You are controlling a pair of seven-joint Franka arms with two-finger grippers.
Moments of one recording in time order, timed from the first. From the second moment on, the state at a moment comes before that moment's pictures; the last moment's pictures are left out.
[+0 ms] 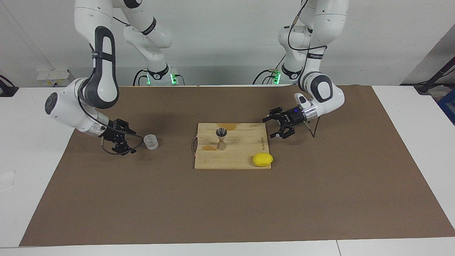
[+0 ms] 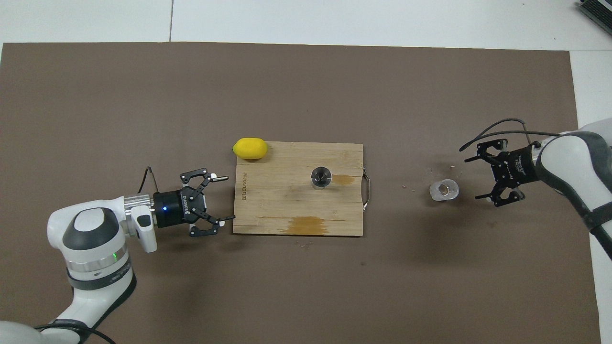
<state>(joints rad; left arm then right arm) -0.13 0.10 0.03 -2.42 -1.52 2.02 2.53 -0.22 0.25 0.03 -2.01 0.46 2.02 0.94</state>
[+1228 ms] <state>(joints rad) 0.17 0.22 0.02 -1.78 -0.52 1.65 1.78 -0.15 0.26 0.04 -2.10 0.53 2.08 0.91</state>
